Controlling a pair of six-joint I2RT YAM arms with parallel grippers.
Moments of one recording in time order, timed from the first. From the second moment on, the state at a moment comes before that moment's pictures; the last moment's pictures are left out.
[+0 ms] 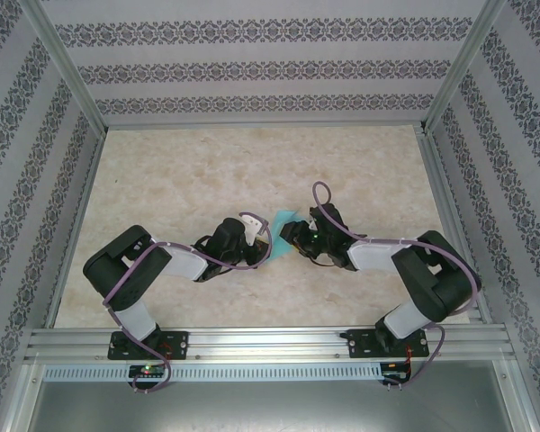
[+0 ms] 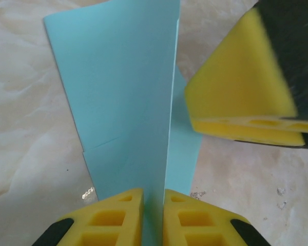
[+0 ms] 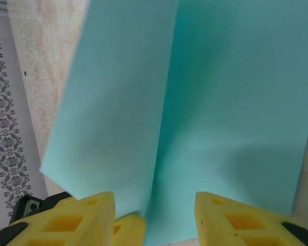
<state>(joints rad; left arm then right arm) -0.74 1.71 0.57 0.54 0.26 -0.37 0.56 1.58 0.56 0.31 -0.36 1.10</state>
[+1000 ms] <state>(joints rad) -0.73 1.76 0.59 0.54 0.31 -0.58 0.56 1.65 0.58 0.35 -0.38 1.02</state>
